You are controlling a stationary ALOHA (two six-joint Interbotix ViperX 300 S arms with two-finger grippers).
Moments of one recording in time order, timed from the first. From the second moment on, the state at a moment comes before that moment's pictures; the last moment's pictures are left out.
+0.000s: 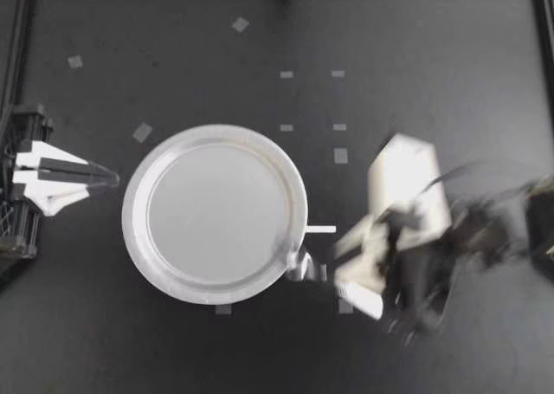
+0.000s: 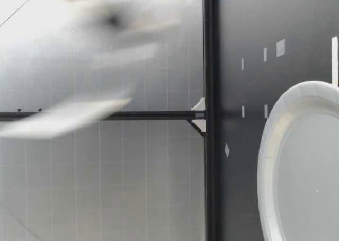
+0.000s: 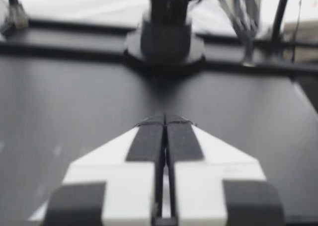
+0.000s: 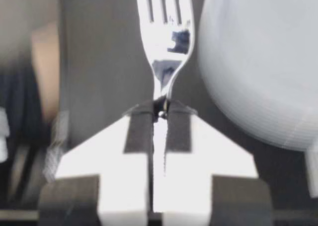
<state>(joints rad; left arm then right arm) -0.02 -0.94 1.30 -0.10 -0.34 0.01 0.19 -0.33 0.60 -0.26 0.29 0.62</state>
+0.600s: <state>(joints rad) -0.02 -0.60 1.10 -0.10 -0.49 -0.01 -0.13 -0.30 0.64 -0.64 -0.34 0.53</state>
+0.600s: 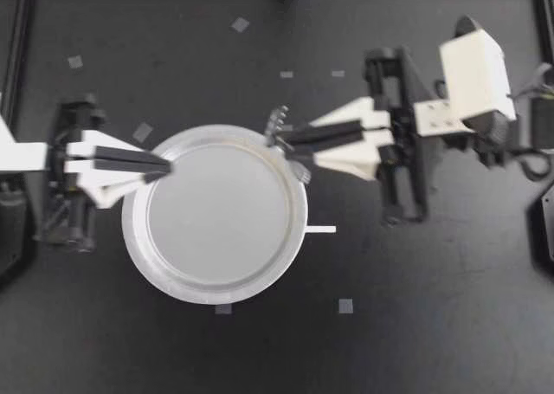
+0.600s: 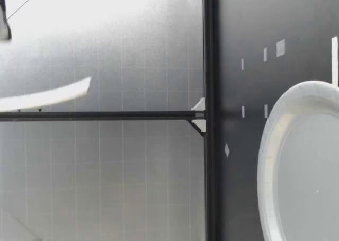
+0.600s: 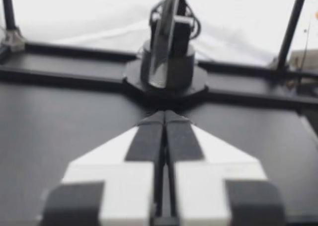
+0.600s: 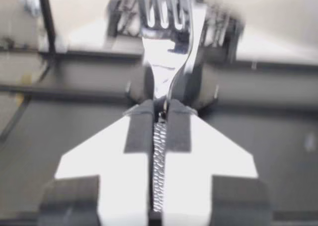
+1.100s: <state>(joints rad) -0.02 -0.57 1.13 -0.10 -0.57 -0.02 -0.13 -0.10 0.49 -0.64 -0.54 0.49</state>
